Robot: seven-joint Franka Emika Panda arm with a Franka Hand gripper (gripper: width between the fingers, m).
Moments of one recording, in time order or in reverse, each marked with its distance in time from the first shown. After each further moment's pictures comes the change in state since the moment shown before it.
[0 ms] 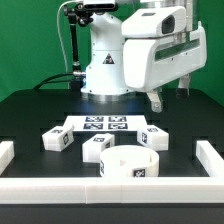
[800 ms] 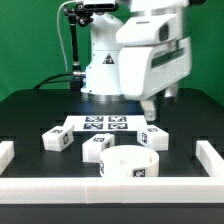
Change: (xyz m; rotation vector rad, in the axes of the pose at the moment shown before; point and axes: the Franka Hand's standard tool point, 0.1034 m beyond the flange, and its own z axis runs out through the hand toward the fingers) arm -0.026 0.017 0.024 -0.042 0.021 -0.226
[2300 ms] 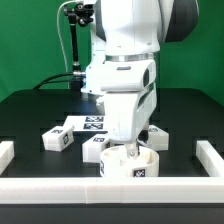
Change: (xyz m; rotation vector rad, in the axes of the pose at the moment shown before) arm -0.024 0.023 0.050 0.014 -0.001 -0.174
